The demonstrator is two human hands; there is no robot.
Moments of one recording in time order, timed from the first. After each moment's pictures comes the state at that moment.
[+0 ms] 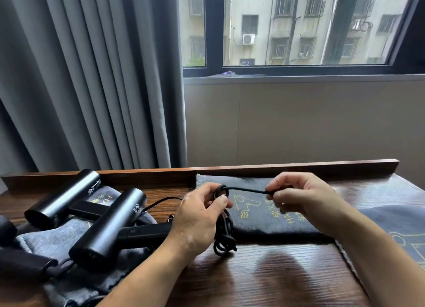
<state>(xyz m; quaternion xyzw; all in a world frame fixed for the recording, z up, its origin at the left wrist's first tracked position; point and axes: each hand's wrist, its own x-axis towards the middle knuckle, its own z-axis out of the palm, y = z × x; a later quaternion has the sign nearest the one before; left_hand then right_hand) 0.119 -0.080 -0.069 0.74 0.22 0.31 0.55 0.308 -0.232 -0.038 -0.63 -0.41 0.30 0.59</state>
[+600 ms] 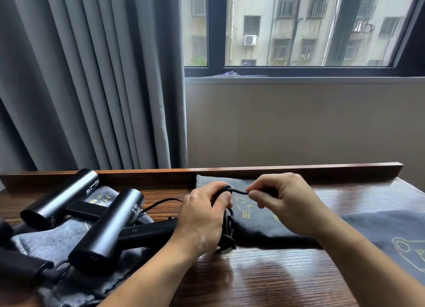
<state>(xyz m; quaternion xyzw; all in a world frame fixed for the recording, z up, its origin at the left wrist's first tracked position) 0.132 -0.078 -0.064 0.81 0.22 0.35 0.42 0.289 -0.203 -0.039 -0.73 -0.54 0.03 0.42</state>
